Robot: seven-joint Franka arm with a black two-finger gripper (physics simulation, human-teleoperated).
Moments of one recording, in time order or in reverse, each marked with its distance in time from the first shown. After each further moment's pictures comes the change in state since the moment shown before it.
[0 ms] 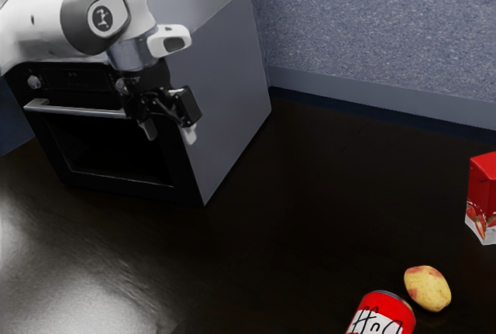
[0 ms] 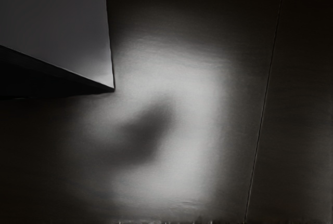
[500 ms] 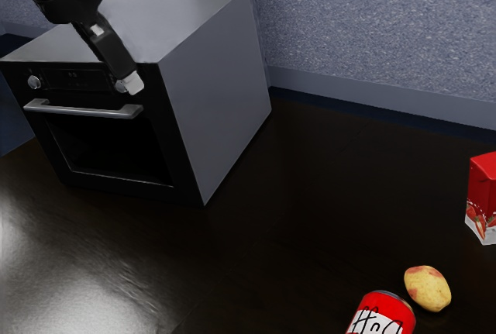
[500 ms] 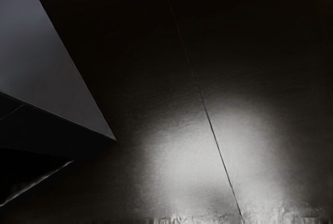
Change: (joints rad) arm -0.232 -0.497 -0.076 -0.174 0.301 -0.035 0.381
